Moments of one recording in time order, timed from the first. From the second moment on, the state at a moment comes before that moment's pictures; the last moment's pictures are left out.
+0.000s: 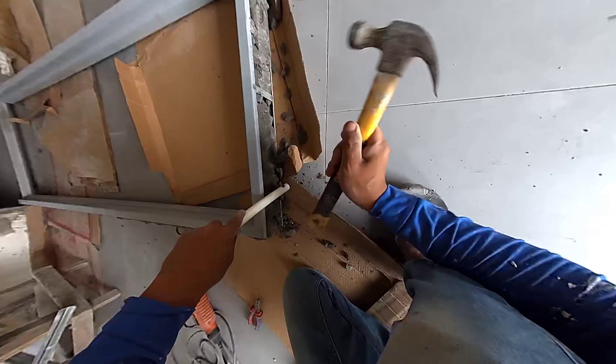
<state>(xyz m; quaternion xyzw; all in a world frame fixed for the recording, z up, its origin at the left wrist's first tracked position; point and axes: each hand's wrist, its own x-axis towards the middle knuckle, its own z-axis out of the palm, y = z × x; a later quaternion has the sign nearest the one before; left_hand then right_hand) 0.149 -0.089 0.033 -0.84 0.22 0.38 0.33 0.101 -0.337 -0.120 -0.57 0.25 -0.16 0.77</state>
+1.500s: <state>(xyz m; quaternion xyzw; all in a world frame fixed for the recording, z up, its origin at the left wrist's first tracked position) 0.188 -0.122 0.024 -0.80 0.15 0.51 0.28 0.098 -0.315 -0.152 -0.63 0.16 0.27 0.71</state>
